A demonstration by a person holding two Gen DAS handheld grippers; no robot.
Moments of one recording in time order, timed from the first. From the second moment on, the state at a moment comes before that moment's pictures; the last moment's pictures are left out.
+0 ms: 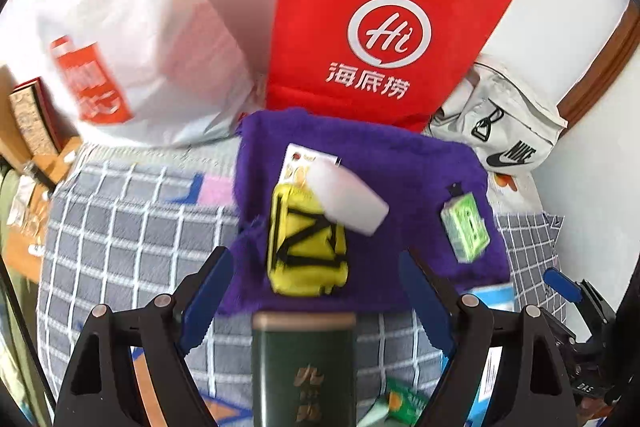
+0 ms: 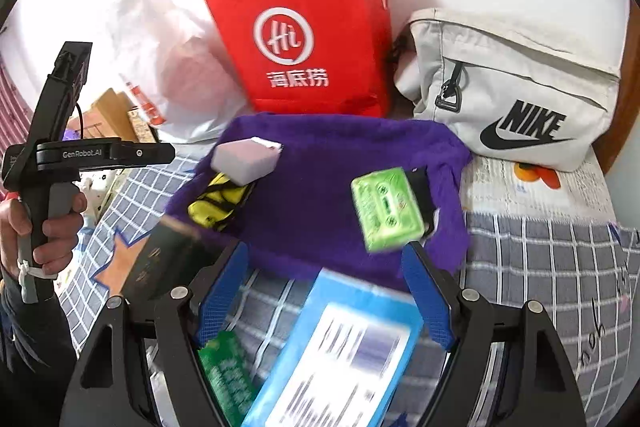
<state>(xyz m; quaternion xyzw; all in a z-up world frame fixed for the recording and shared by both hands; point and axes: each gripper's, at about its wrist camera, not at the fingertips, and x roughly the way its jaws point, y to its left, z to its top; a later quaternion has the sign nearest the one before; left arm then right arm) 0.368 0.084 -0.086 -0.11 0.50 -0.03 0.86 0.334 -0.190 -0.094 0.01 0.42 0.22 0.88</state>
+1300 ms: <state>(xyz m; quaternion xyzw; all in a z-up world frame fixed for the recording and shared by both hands) 0.164 0.067 -0.162 -0.13 0.50 -0.08 0.85 0.183 -0.145 -0.186 -0.13 0.43 0.24 0.86</state>
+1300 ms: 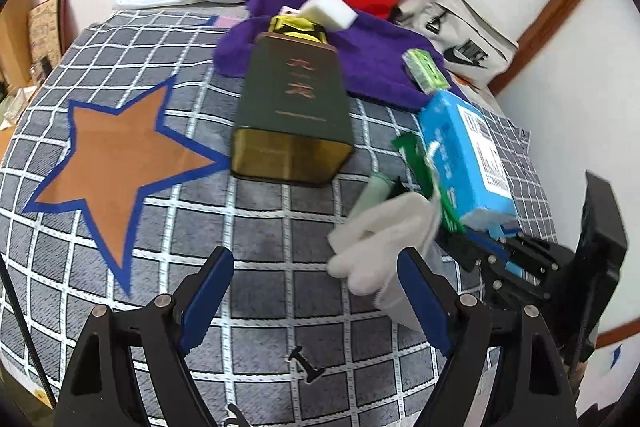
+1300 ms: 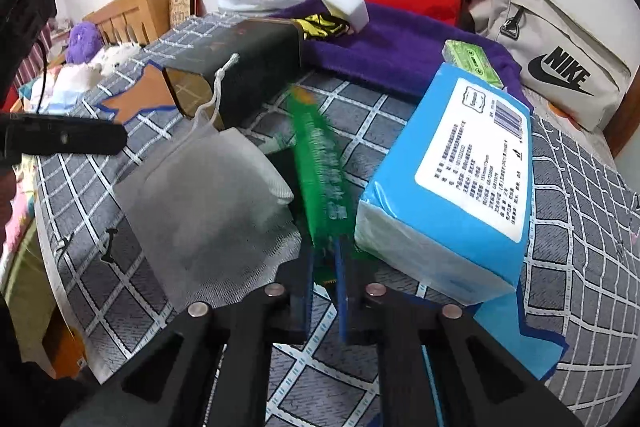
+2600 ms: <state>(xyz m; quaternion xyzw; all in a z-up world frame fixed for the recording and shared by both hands) 0.130 0.095 -0.194 -0.11 0.55 -0.01 0.83 0.170 -0.183 -0.199 -0.05 0.47 0.23 0.85</state>
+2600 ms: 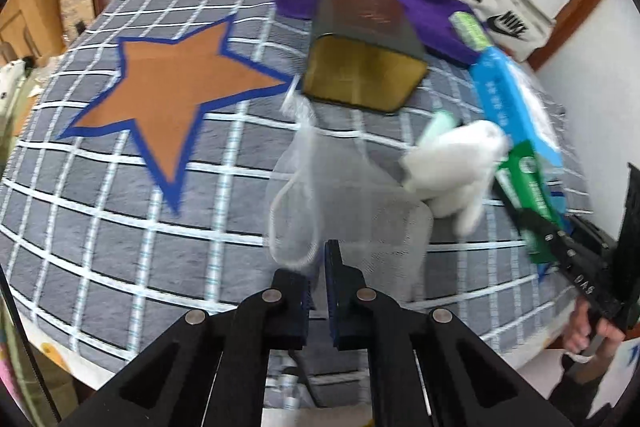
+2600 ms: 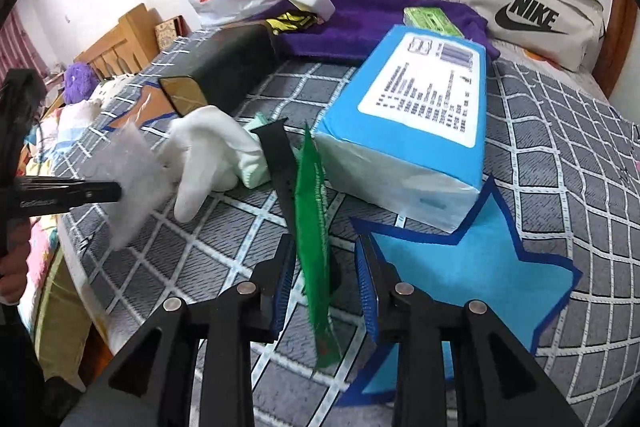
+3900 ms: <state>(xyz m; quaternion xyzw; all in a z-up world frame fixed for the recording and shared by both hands) 0.109 0.033 -0.192 0.02 0.49 -0.05 0.87 0.129 -0.229 -0.172 -0.02 0.45 0.20 0.87</state>
